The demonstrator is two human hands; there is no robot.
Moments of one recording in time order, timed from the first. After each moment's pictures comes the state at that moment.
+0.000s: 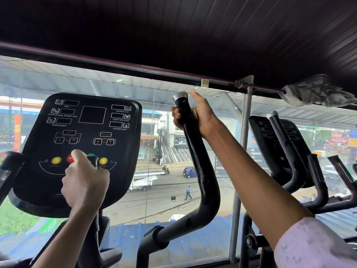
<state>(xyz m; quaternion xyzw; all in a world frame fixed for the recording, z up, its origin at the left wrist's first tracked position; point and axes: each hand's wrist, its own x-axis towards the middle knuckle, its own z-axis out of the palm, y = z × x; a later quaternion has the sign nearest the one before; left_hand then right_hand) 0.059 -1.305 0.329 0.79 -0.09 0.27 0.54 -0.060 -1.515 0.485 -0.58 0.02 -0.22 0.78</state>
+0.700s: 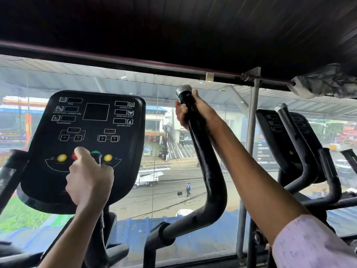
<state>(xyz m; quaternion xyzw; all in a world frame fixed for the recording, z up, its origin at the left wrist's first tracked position) 0.057 -1.307 0.329 0.79 -0.08 0.29 0.54 -0.045 -1.522 0.477 -0.49 -0.02 -0.18 0.85</state>
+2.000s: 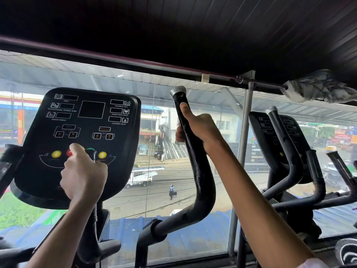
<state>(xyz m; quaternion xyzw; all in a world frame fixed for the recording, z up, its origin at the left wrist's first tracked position) 0.059 -1.308 0.326 0.79 -0.08 0.29 0.53 -0.095 -1.489 0.437 -0.70 0.12 -0.41 0.57</state>
